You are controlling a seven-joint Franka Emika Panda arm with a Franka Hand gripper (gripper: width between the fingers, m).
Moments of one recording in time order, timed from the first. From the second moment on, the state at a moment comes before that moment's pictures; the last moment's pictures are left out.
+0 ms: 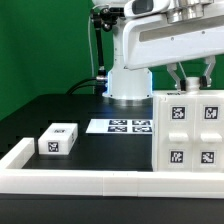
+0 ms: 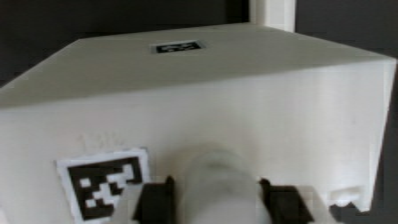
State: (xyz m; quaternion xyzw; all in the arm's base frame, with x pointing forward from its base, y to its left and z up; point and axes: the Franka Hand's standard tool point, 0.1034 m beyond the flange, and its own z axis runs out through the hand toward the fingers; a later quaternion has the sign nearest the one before) arm 0.586 0.097 0.143 -0.99 0.02 -0.04 0.09
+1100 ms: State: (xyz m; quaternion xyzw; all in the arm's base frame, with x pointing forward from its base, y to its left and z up) arm 0.552 0.081 0.172 -1.00 0.03 -0.01 0.09
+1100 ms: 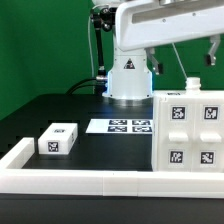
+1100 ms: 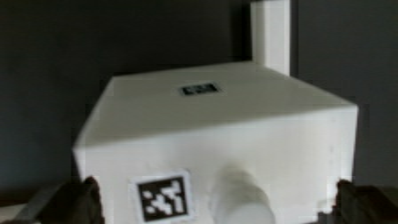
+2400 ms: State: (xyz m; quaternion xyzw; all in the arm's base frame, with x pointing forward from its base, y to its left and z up) arm 0.506 -0.034 0.122 -1.00 -0.04 0.00 0.07
